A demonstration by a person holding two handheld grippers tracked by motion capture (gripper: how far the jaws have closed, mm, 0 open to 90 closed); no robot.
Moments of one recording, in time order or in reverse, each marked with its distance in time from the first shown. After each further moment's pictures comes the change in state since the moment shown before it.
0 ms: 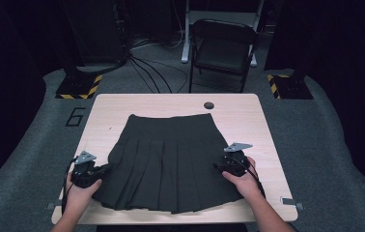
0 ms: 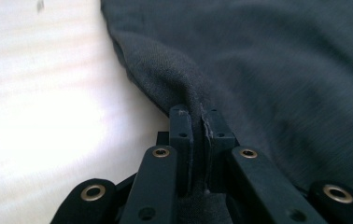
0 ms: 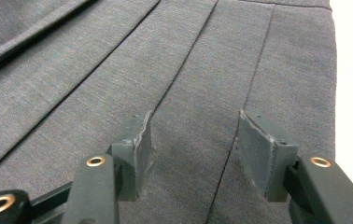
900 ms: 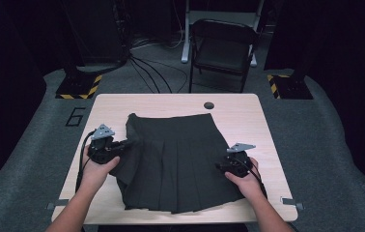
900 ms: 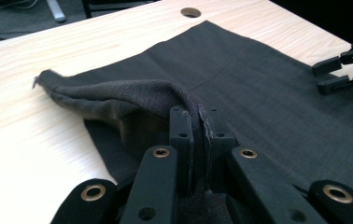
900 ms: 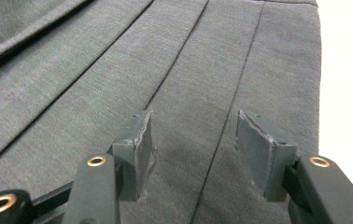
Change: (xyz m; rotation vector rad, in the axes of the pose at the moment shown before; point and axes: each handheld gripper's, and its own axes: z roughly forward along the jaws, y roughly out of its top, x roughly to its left) left arm -0.055 0.094 -0.001 -0.098 -0.122 0.146; right arm -0.003 -0.003 -0.008 0.001 -0.008 0.015
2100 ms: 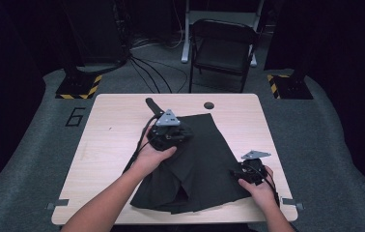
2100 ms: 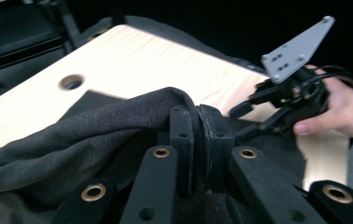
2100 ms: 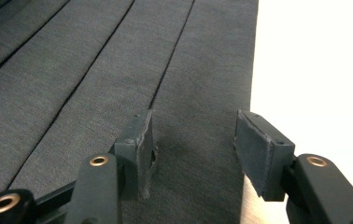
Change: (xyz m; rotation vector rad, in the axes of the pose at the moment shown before) left arm -0.124 0.096 0.077 -0.020 -0.286 0.257; right arm -0.018 -0.034 -0.031 0.038 -0.076 0.057
